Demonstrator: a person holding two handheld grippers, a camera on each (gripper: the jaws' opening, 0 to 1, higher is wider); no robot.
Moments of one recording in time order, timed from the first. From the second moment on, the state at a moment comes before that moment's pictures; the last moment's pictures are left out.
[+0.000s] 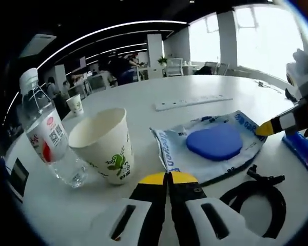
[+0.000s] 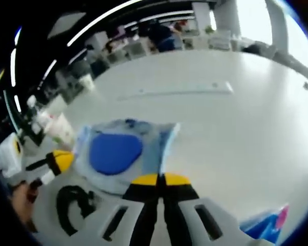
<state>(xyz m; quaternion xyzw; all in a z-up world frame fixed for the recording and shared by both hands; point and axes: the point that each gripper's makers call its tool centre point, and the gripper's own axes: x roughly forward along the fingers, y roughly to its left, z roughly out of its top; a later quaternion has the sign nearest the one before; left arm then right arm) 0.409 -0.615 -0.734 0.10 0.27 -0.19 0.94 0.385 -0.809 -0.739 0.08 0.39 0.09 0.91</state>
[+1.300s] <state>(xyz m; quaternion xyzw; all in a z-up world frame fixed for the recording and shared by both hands) 0.382 -0.664 -0.685 0.03 0.21 -0.29 0.93 0.372 -0.847 -0.694 0.04 0.32 0.03 0.95</state>
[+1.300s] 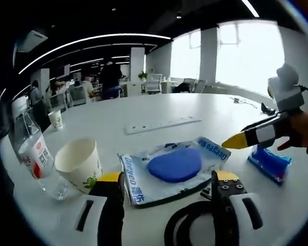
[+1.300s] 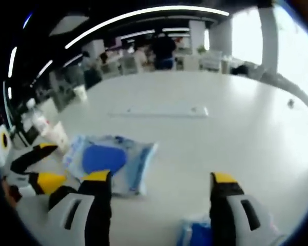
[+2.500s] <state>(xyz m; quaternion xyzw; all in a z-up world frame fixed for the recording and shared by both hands) 0.343 -0.686 -0.652 0.03 0.16 -0.39 0.90 0.276 -0.889 -0.711 0.02 0.39 0.04 0.92</state>
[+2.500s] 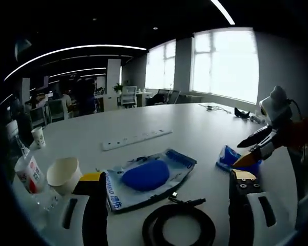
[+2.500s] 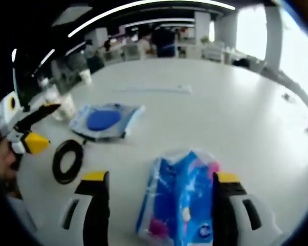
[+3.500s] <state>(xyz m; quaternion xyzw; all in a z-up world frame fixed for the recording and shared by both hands) 0.328 -0.689 -0.649 0.04 0.17 -0.41 0.90 0.253 -0.917 -0.731 -0.02 0.43 0.01 0.90</state>
